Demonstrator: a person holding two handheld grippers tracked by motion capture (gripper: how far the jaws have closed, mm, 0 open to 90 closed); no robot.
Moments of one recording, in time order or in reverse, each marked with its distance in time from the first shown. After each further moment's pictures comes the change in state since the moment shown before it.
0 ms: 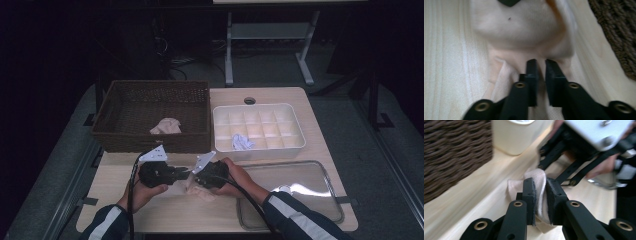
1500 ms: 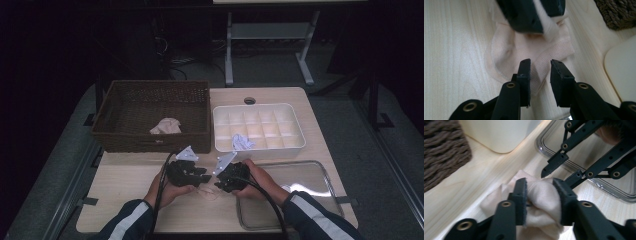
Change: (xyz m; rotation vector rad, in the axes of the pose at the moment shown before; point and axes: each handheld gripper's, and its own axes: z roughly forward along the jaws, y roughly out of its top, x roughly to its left) left arm -0.028 0.025 0.066 0.119 0.022 0.002; right arm -0.005 -0.038 -0.042 0.073 0.002 0.043
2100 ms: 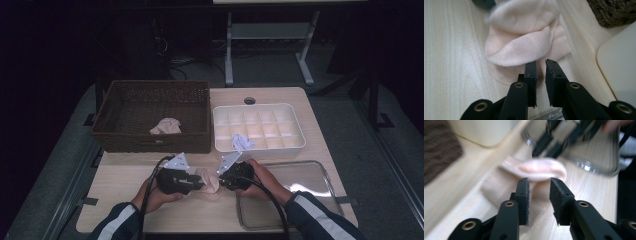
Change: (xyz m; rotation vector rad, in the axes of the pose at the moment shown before) left arm 0.000 -0.022 -0.014 0.030 -0.082 0.131; right arm -0.003 -0.006 -0.009 -0.022 -0.009 0.007
